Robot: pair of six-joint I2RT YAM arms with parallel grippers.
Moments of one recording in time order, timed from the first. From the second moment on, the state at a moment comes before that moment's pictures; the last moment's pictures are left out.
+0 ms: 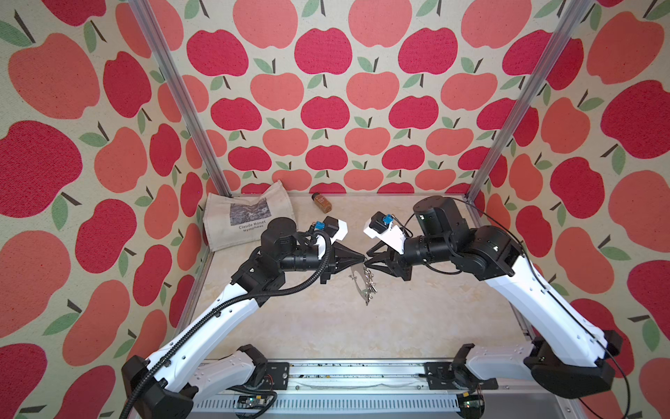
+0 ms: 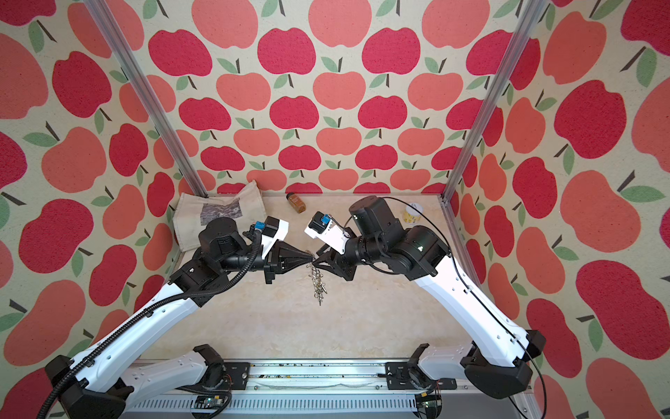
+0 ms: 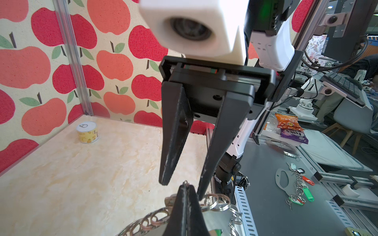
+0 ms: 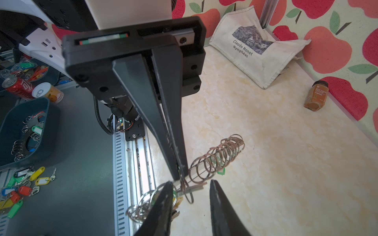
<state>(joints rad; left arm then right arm) -0.65 1.06 1.07 -0.12 0.88 -0.01 0.90 1.29 1.70 -1.07 -0.42 -0.24</state>
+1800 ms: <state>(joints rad) -0.68 0.99 1.16 -0.14 0.85 0.02 0.99 1.20 1.67 -0.95 -0.45 -0.28</state>
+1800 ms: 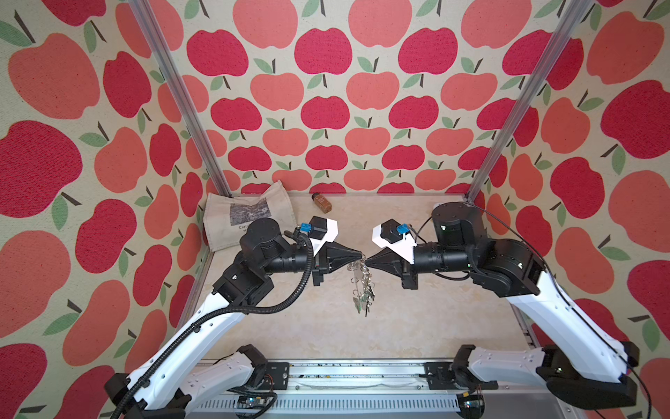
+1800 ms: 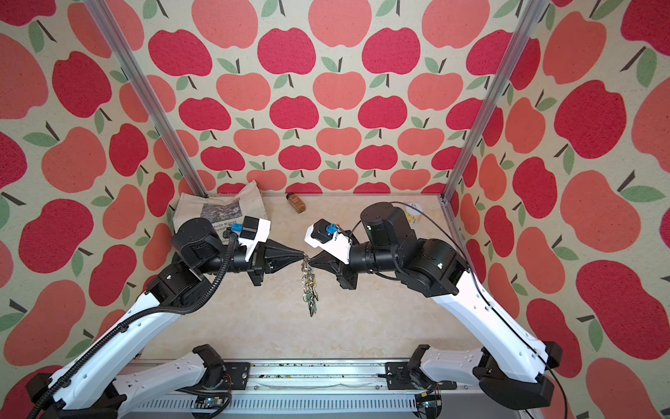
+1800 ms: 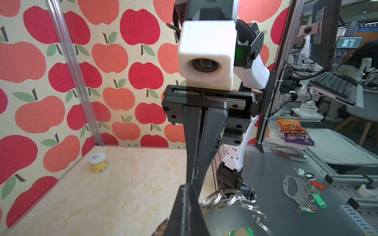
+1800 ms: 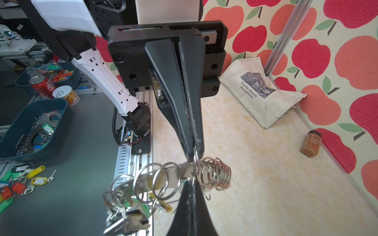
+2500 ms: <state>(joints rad) -0.69 0.97 1.16 -0.11 0.84 0.02 1.02 1.21 1.66 -0.94 -0.41 -0.30</state>
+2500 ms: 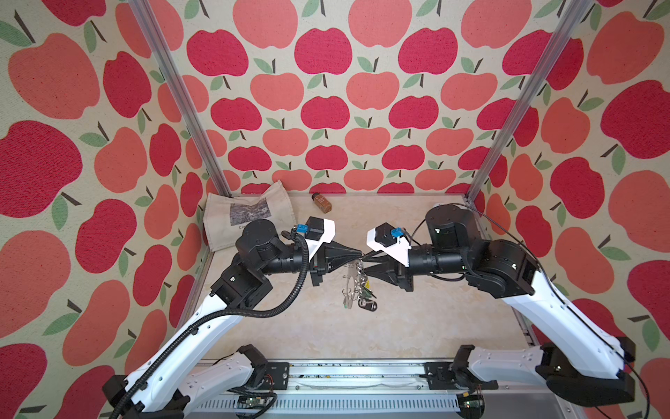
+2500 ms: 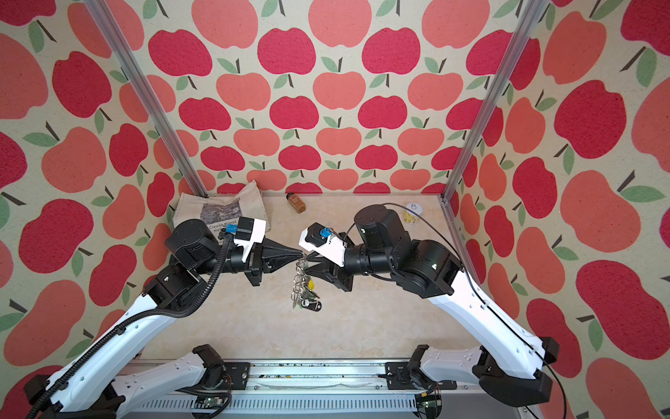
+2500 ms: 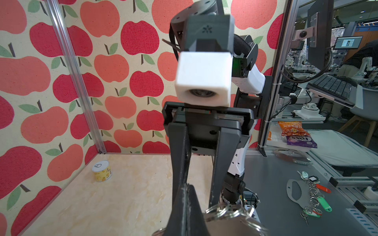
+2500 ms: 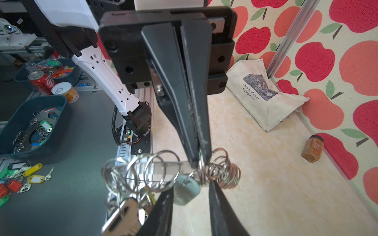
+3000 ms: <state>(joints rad) -0.70 0.97 1.16 -0.11 0.84 0.04 1.01 1.14 1.66 -0.88 -0.34 -0.31</state>
